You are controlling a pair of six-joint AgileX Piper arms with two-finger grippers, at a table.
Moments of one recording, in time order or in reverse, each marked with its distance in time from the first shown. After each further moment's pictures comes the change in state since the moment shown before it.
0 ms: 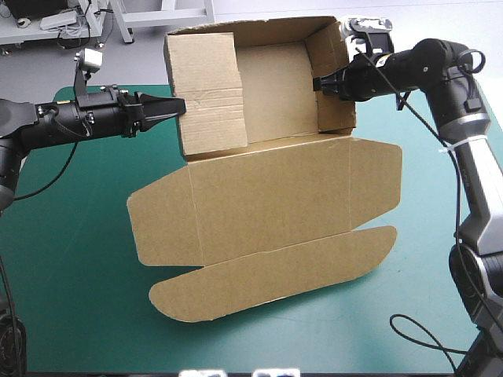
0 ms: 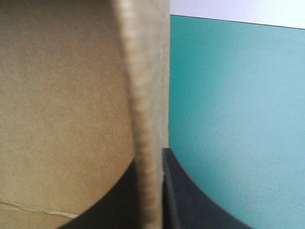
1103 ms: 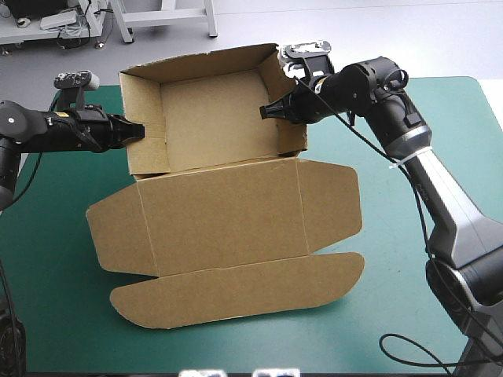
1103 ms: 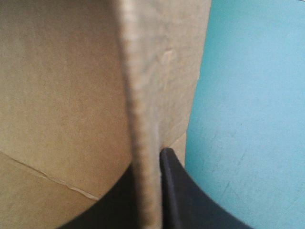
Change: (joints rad) left arm 0.002 -0.002 0.000 0.617 -0.149 -0.223; right arm 0.272 0.016 0.007 -0.227 -0.018 0.183
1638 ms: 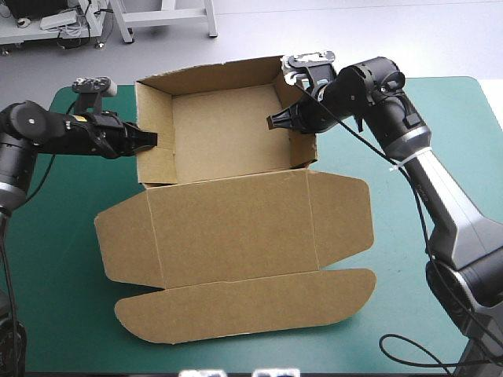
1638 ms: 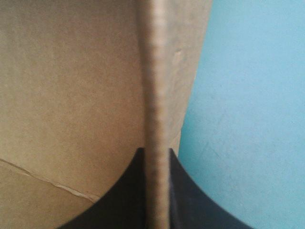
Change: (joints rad) left arm -0.096 0.000 0.000 0.100 0.019 -0.075; right arm 0.009 -0.001 0.000 -0.095 0.134 0.060
